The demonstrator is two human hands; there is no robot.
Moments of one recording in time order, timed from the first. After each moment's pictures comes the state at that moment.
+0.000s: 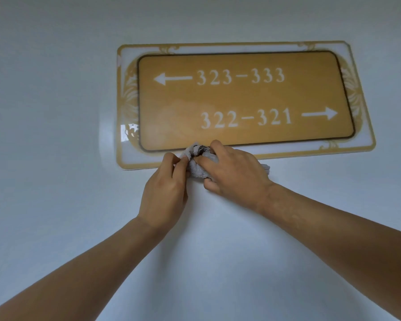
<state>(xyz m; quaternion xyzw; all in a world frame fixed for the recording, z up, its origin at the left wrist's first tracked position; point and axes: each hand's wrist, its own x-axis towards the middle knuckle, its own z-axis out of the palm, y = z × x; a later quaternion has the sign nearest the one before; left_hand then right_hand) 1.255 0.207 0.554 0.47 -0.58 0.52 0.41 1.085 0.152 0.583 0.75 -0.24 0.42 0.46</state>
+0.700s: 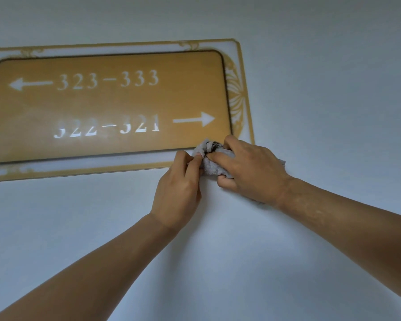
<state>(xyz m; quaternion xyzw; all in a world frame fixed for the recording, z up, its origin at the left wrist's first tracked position) 0.966 0.048 0.558 0.44 -0.60 0.53 0.41 0.790 -0.012 0.589 0.76 -0.20 0.45 0.42</state>
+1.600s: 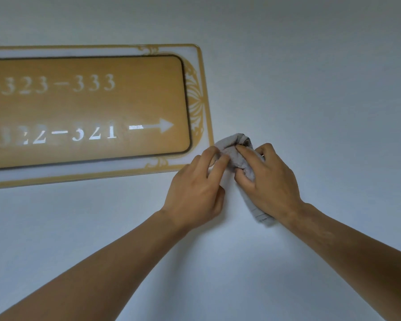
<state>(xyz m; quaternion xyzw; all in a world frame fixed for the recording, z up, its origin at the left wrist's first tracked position) 0.867 0.016 0.567 0.41 -0.67 0.55 0.31 0.705 -0.076 0.558 0.68 -0.27 0.64 0.26</state>
